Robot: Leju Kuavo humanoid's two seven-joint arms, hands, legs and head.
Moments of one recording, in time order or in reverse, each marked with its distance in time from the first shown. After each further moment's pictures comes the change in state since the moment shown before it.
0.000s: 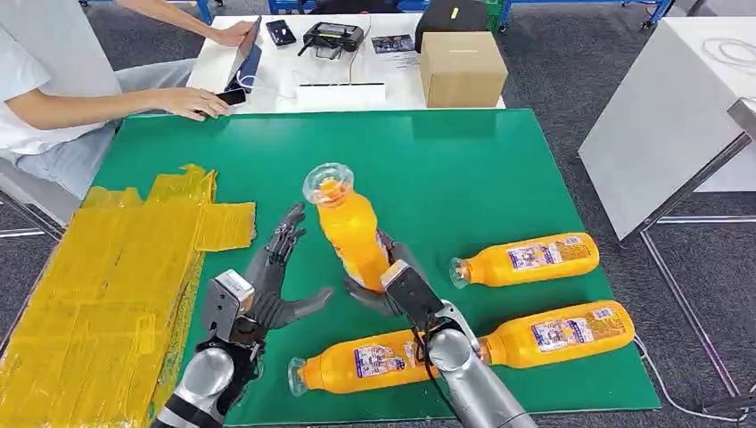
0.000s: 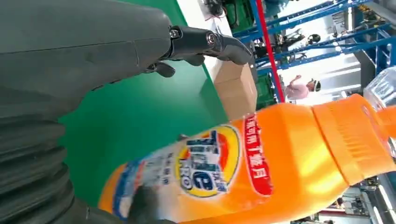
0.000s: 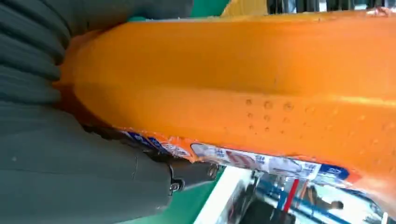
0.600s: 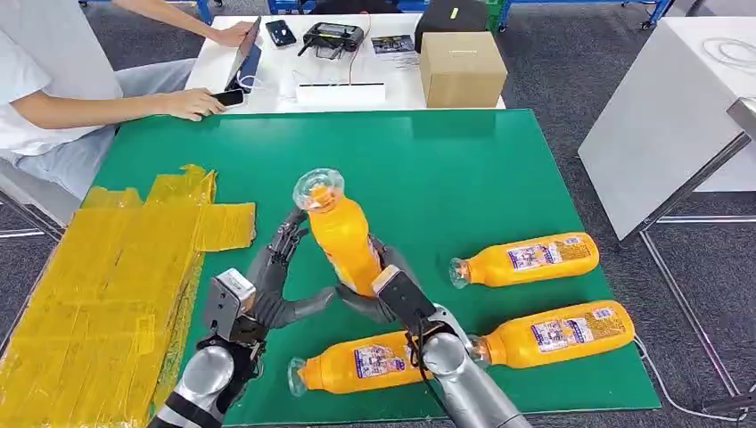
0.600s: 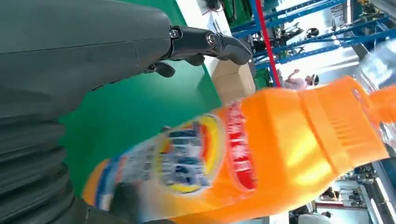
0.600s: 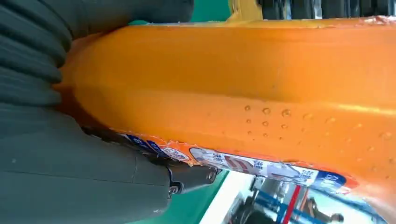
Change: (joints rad) left arm -0.013 0.010 -0.016 0.001 0.018 -0.012 0.003; right arm 0.000 0.007 0.042 0.013 0.004 0.019 0.000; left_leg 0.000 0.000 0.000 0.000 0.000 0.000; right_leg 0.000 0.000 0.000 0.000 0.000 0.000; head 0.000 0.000
